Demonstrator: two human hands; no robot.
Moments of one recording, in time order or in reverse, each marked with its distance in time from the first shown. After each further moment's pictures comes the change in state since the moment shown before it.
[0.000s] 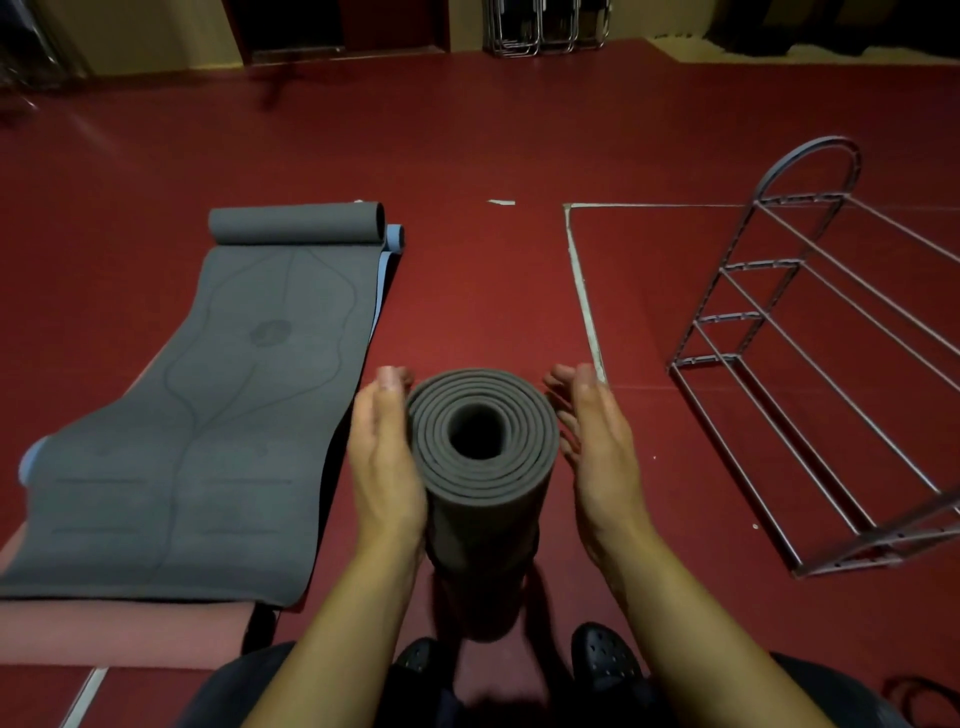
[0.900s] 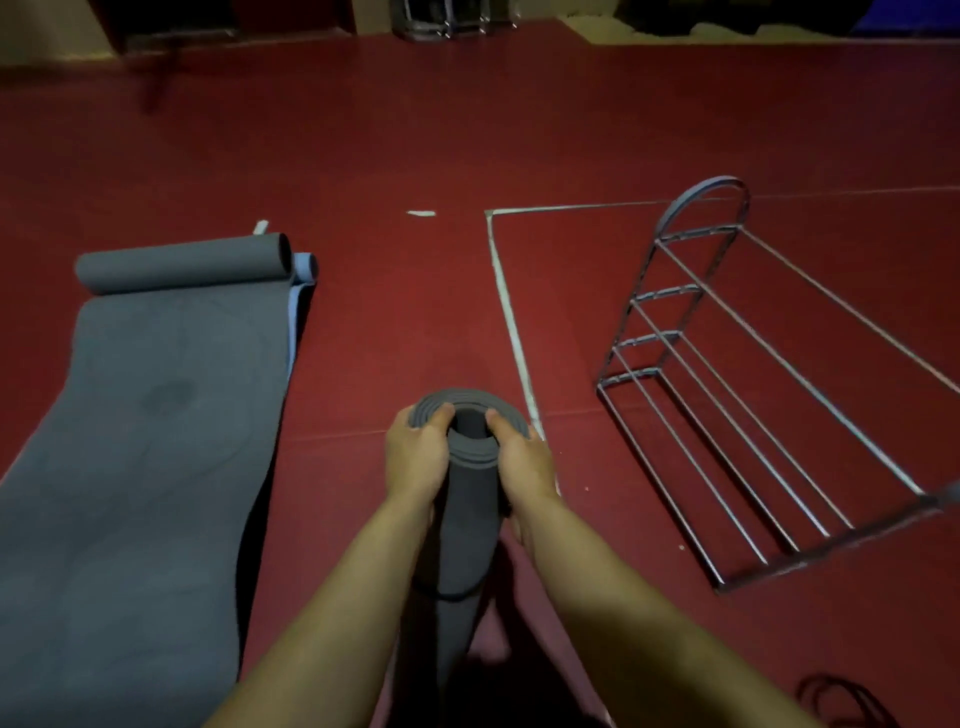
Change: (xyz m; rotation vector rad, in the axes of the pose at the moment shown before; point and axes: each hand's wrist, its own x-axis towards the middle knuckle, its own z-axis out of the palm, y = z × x) left_hand 0.112 -0.011 0.188 0.265 -0.215 -0.330; right_hand 0.170 -0.015 -0.025 -0.013 0.271 0.487
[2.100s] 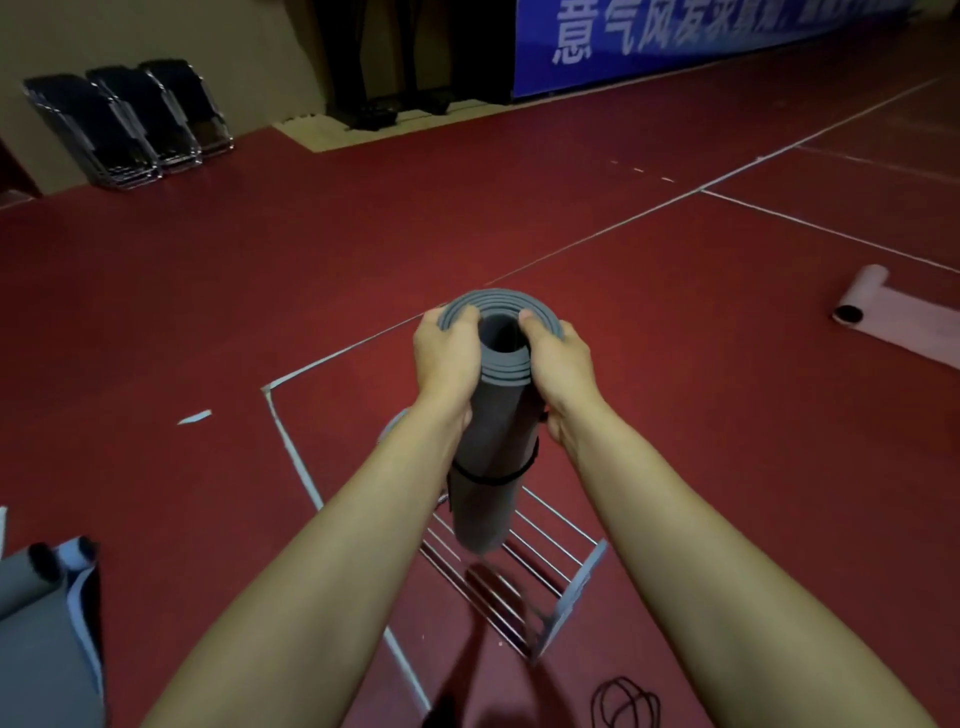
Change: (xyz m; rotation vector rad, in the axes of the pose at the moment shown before) left_hand -0.233 0.603 0.443 -0.069 -0.532 0.173; right_hand -0.128 -0.641 -0.389 0.163 0.522 -0.399
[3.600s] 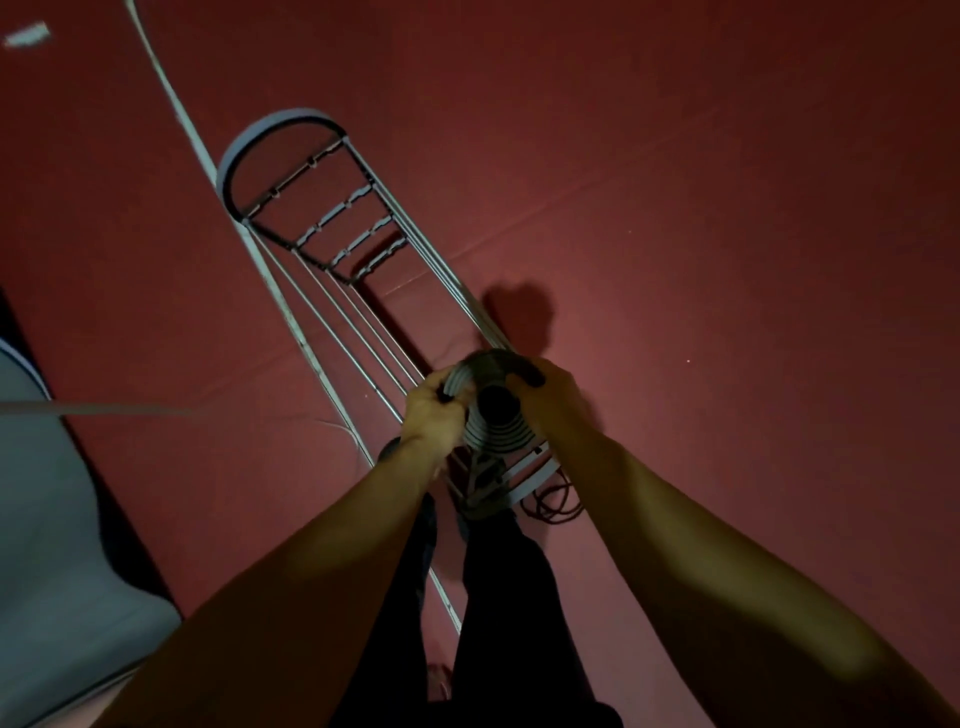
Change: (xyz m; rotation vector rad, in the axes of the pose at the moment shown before) left_hand 0.094 -0.502 0.079 0.407 0.022 -0.780; right_hand 0.242 0.442 -0.106 -0.667 -0.442 0.713
